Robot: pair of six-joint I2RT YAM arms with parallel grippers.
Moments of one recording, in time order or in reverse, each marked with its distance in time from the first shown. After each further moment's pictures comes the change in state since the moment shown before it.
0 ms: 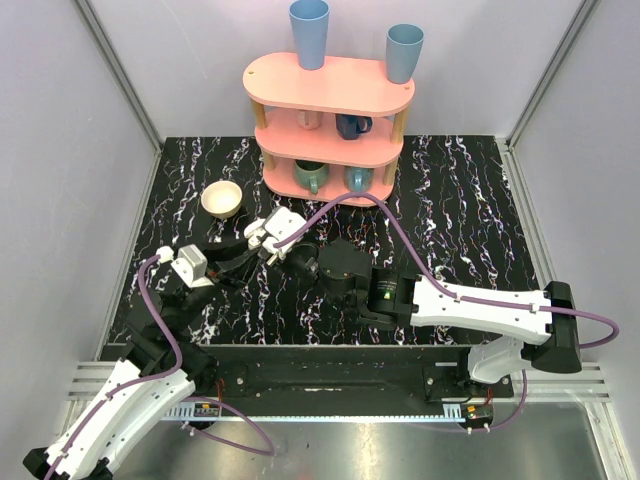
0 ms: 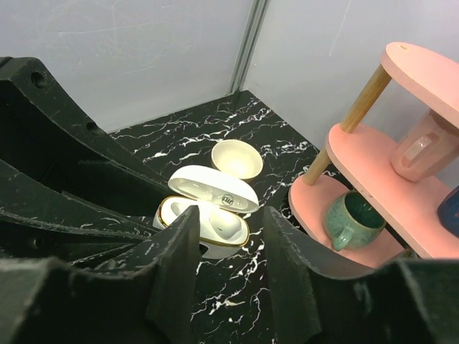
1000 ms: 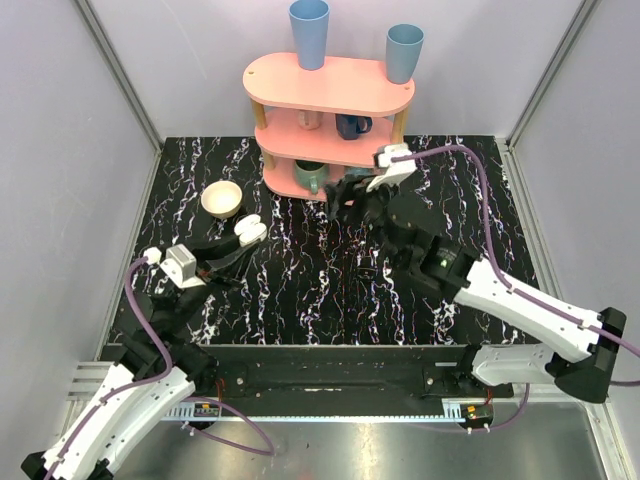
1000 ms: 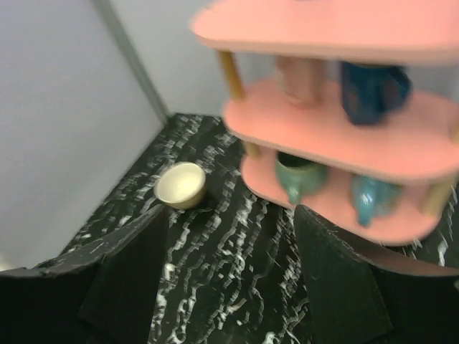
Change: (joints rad) left arm 0.000 -0.018 0.029 -0.023 -0.045 -0.008; right arm -0.253 -0.219 -0.074 -0.063 0.082 0.419
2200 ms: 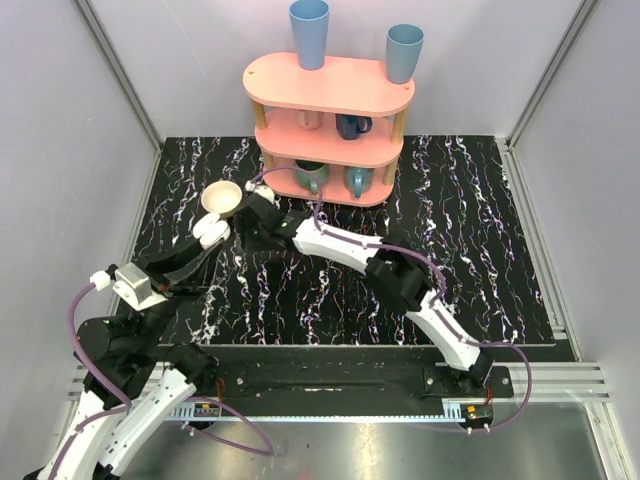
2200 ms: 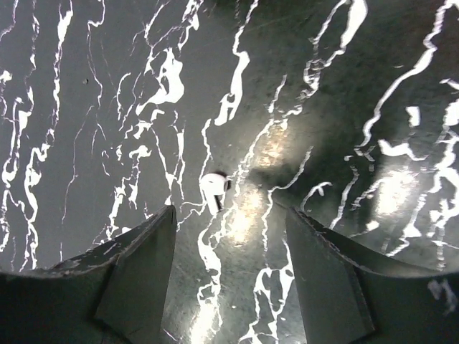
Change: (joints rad) left arm 0.000 -0.136 0.167 -0.196 -0.123 0.059; right arm -0.124 1.181 0.797 -0.469 -0.495 0.543
